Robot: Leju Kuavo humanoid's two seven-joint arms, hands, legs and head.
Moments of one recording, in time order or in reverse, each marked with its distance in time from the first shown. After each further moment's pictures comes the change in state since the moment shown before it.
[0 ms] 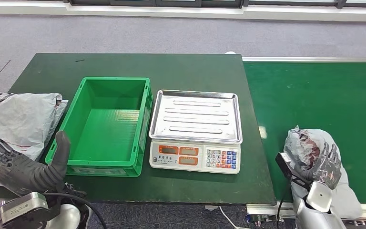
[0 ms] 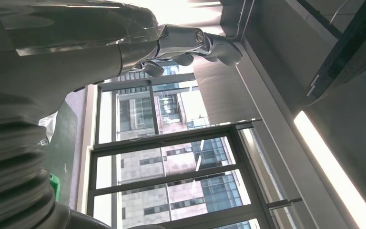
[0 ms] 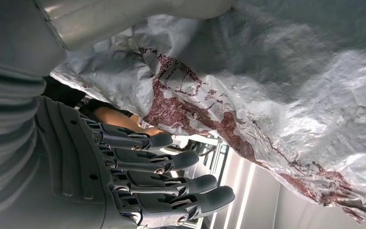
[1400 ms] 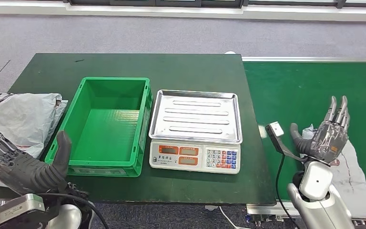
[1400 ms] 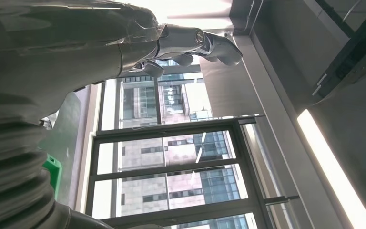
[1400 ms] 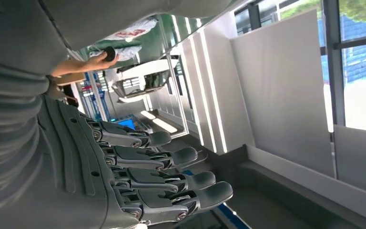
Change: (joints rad) left arm -0.003 0.004 -0.031 -0.001 0.055 0.000 0.000; right arm 0.112 -0.118 0.401 -0.702 0.001 0.003 0.302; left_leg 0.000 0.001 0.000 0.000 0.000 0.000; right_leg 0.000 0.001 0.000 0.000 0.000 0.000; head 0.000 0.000
